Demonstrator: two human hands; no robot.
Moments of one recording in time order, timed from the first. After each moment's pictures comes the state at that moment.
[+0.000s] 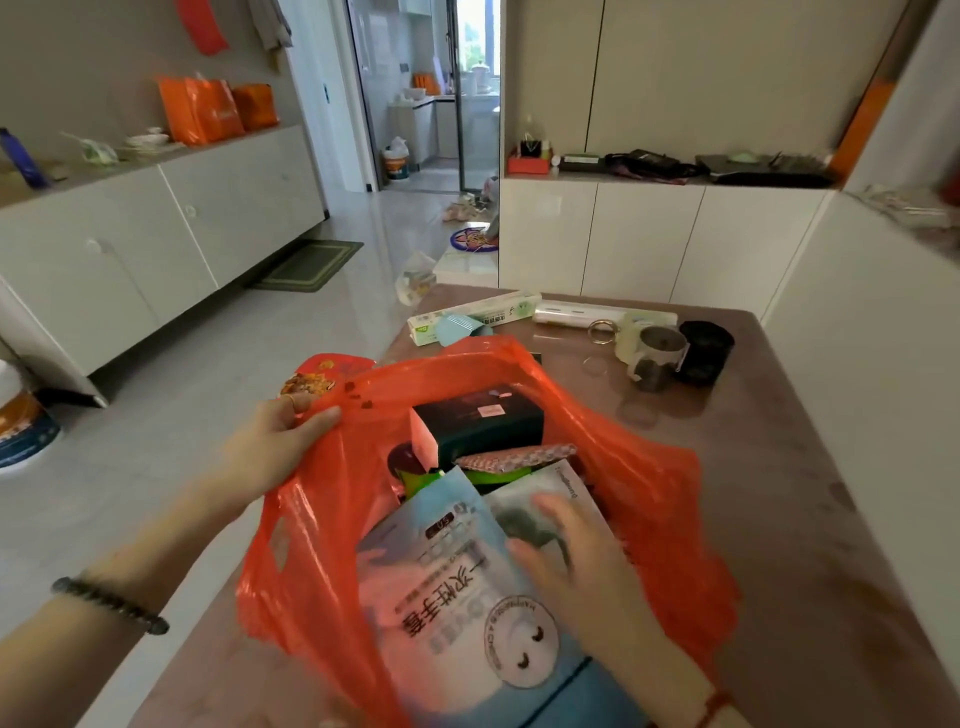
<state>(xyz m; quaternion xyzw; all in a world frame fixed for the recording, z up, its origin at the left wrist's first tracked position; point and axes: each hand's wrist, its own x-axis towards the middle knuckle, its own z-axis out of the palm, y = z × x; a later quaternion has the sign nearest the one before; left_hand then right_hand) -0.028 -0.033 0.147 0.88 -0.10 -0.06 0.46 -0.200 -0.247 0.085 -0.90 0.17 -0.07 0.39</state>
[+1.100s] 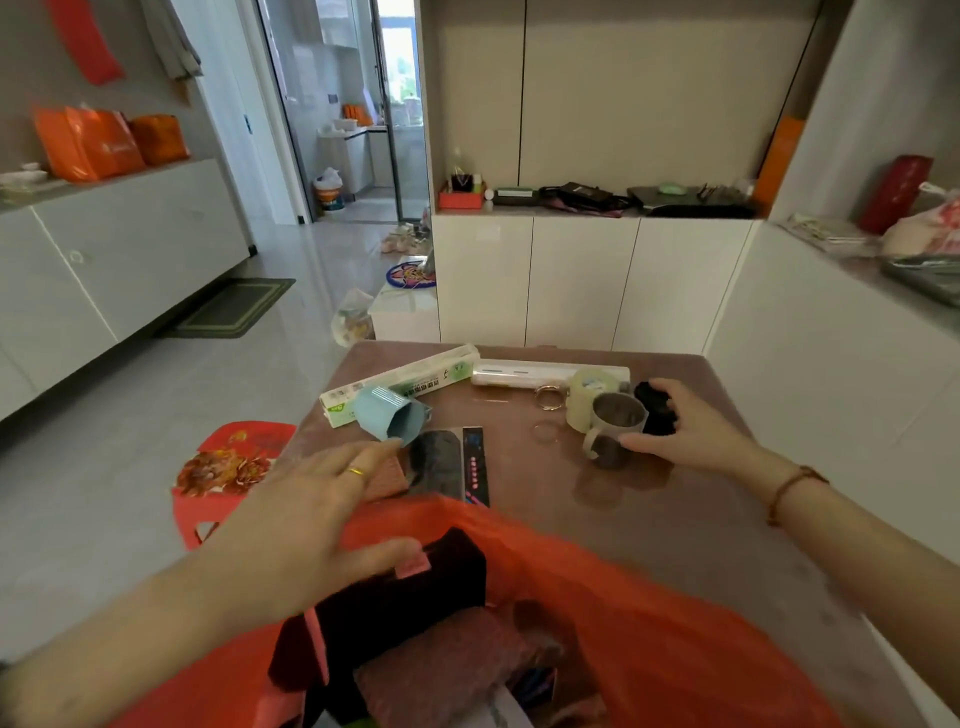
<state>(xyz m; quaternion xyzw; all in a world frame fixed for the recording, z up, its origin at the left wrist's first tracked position) 0.038 -0.173 0.171 0.90 -0.44 -0.02 0.06 -0.037 -0.531 0.124 -0.90 0.27 -0.06 0.34</state>
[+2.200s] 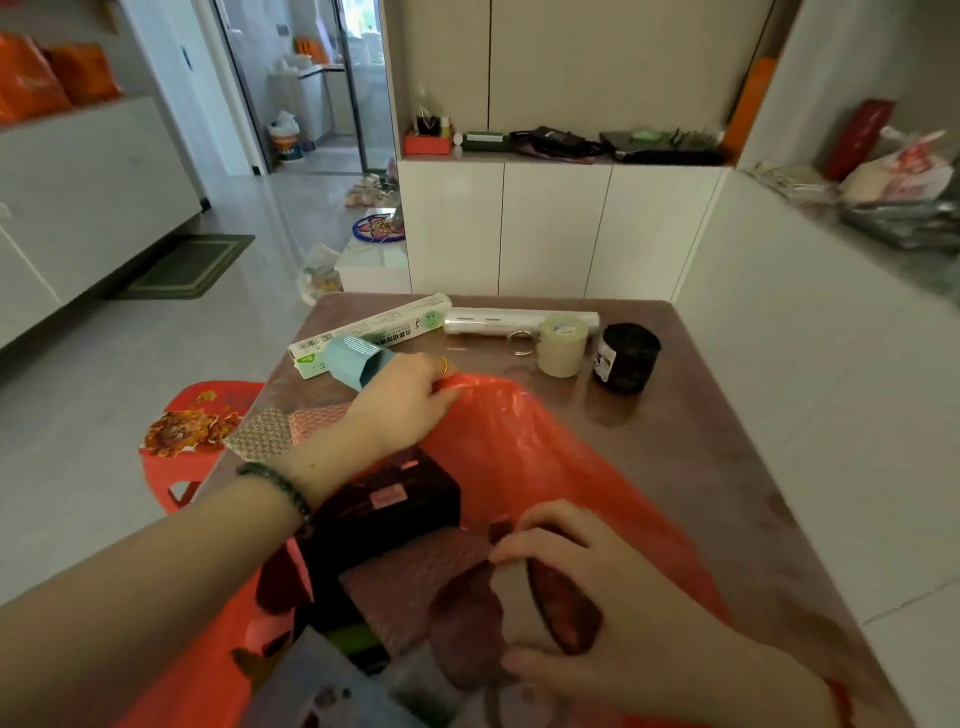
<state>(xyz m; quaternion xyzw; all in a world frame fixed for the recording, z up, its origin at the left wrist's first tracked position) 0.063 -0.274 0.135 0.87 -0.42 -0.04 0.27 -0.165 -0.365 0.123 -0.95 -0.05 -0.03 0.31</state>
